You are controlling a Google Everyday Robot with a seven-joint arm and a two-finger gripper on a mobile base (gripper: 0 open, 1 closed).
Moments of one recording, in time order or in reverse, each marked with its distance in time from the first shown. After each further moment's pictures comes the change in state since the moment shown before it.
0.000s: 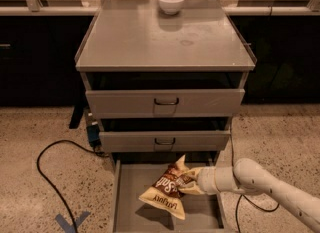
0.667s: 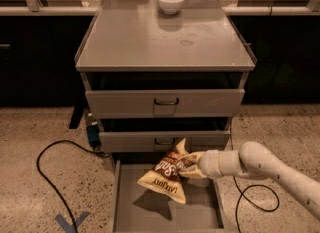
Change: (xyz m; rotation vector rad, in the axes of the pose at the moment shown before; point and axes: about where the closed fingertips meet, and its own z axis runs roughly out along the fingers) arm -0.060 -0.031 -0.033 0.019 -0.069 -0.017
